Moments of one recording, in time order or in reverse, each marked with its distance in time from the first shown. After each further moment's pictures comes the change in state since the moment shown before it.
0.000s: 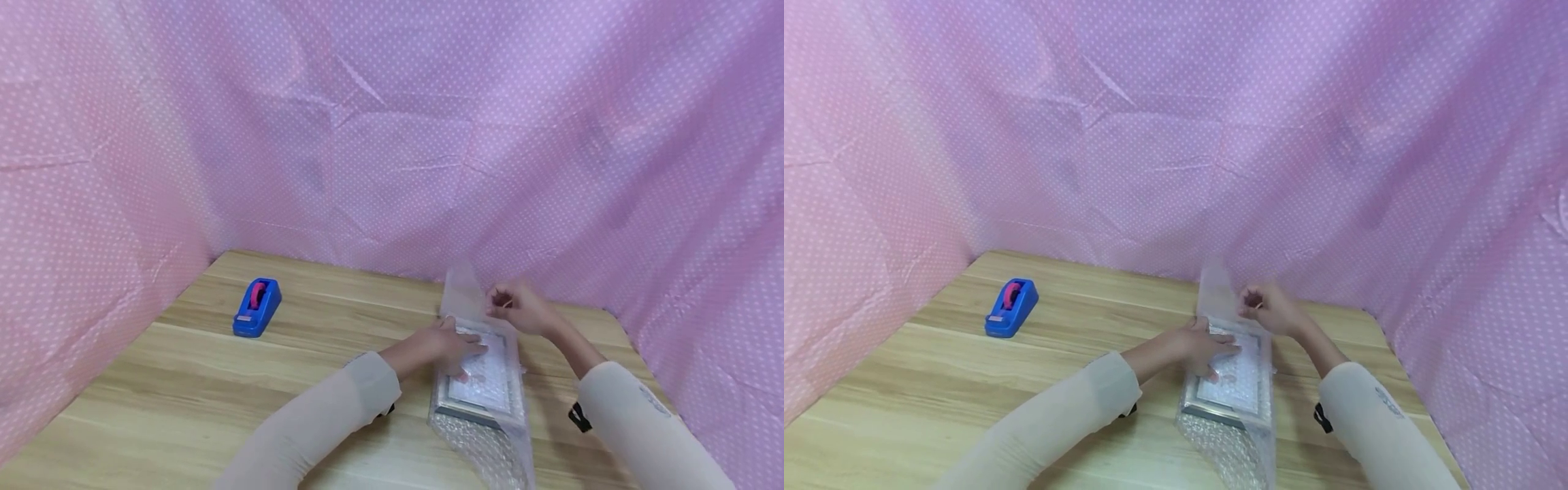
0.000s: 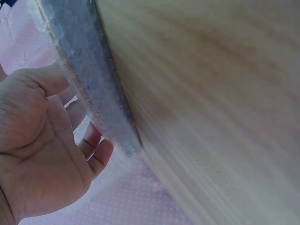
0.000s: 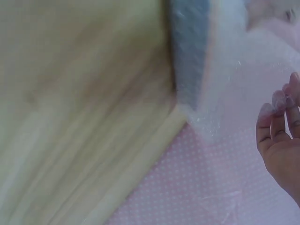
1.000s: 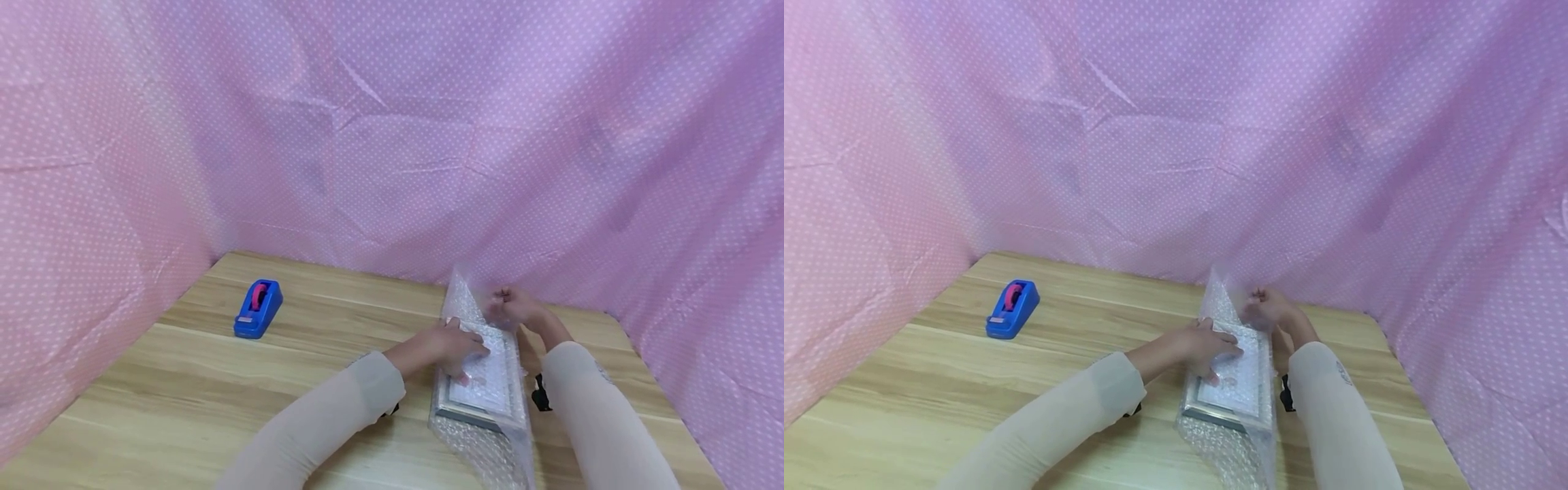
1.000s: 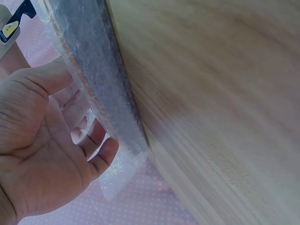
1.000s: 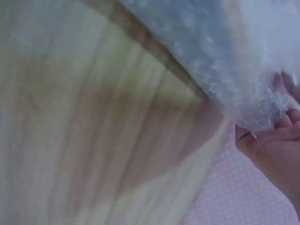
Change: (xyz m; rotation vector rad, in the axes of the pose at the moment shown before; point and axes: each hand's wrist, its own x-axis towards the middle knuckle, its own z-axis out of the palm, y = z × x) left_hand 0.001 0.001 -0.006 0.024 0.076 0.045; right_hand 0.023 0.053 0.006 0.199 -0.021 0.358
